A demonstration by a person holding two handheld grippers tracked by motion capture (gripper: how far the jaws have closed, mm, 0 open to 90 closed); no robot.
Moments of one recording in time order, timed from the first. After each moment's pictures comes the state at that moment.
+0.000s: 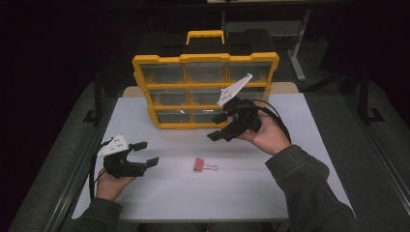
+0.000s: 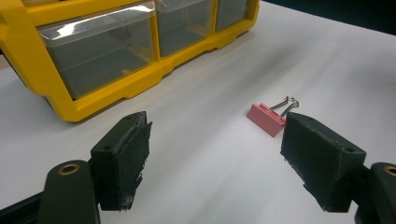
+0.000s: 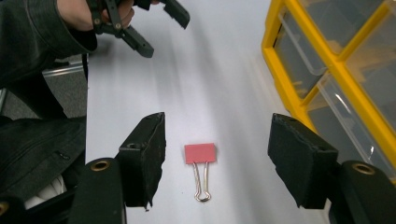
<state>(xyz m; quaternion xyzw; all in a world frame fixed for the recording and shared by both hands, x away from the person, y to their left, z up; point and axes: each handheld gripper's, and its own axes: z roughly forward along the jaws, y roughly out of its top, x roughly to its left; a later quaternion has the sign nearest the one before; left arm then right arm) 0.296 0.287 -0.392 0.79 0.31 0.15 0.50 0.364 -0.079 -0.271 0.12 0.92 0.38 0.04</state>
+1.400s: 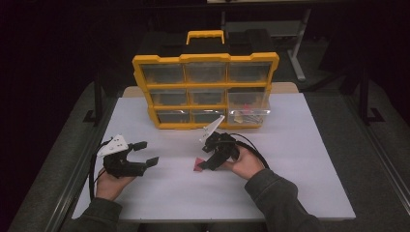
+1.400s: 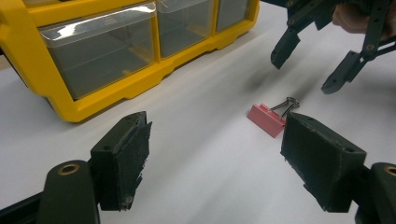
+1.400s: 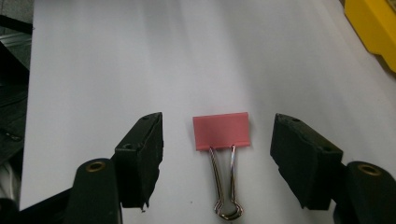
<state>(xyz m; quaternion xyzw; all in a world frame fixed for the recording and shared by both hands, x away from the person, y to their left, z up) 0.296 0.288 -0.393 0.80 0.31 0.15 0.50 0.356 -0.033 -0.389 0.14 0.94 0.33 0.01</state>
